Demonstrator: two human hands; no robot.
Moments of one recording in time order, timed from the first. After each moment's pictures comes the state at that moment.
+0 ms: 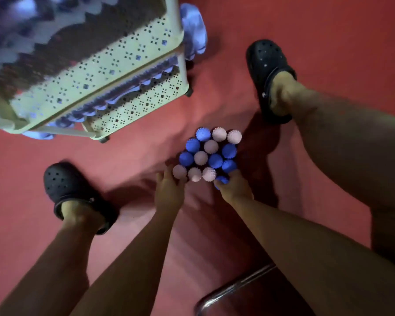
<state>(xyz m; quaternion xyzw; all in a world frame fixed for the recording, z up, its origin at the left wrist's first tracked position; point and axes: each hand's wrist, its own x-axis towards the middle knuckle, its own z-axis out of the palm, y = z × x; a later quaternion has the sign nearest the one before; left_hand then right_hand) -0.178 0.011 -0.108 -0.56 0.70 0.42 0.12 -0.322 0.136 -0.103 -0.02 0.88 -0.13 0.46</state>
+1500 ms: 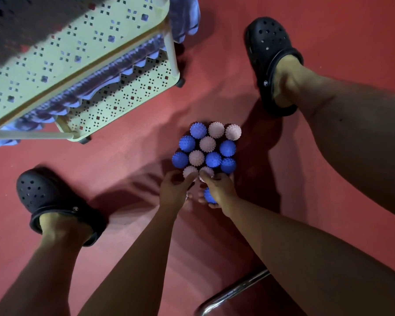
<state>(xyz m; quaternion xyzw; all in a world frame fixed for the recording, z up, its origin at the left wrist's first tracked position) -0.195 0.024 -0.162 -0.64 0.43 0.64 0.07 -0.305 0.113 -0.134 0.21 0.72 -0.31 0.58</state>
